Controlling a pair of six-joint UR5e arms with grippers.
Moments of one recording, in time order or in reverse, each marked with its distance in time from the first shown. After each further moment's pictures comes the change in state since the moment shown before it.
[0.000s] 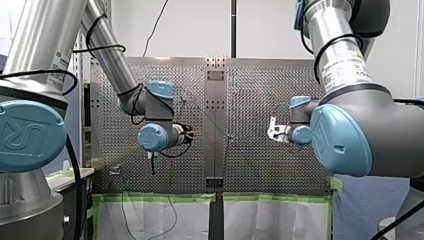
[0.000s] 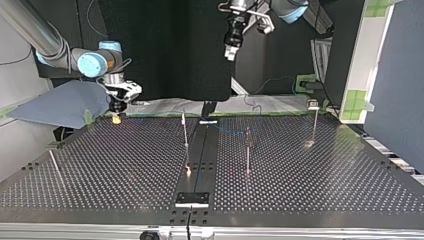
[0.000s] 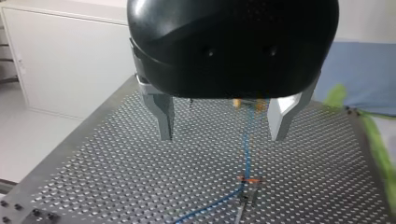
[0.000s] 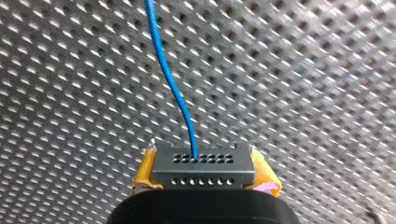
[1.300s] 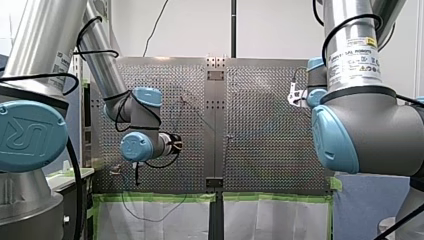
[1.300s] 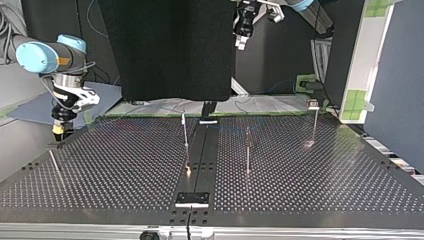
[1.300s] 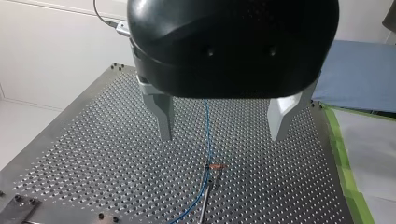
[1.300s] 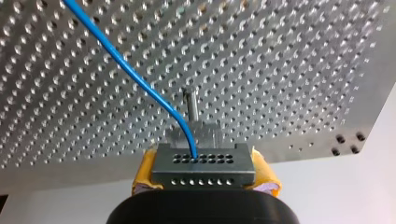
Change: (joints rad) left arm 0.011 0.000 -0.117 0.064 -0.012 0.014; right arm -0.120 -0.270 -0.004 0.142 0.120 -0.030
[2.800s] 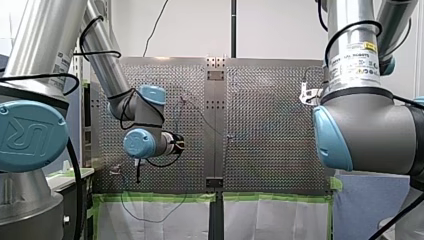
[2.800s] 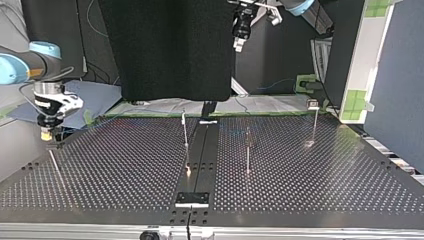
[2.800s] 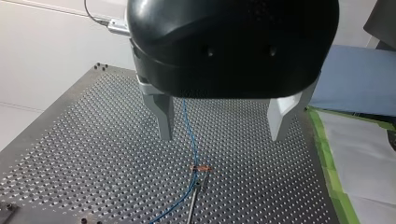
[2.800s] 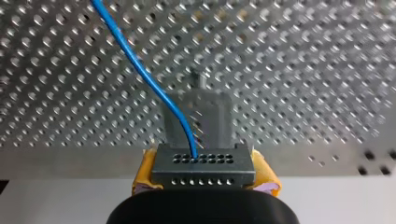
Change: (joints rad) left arm 0.003 0.000 0.038 -0.078 0.018 0.016; right arm -0.120 0.058 -0.132 0.148 -0.217 -0.080
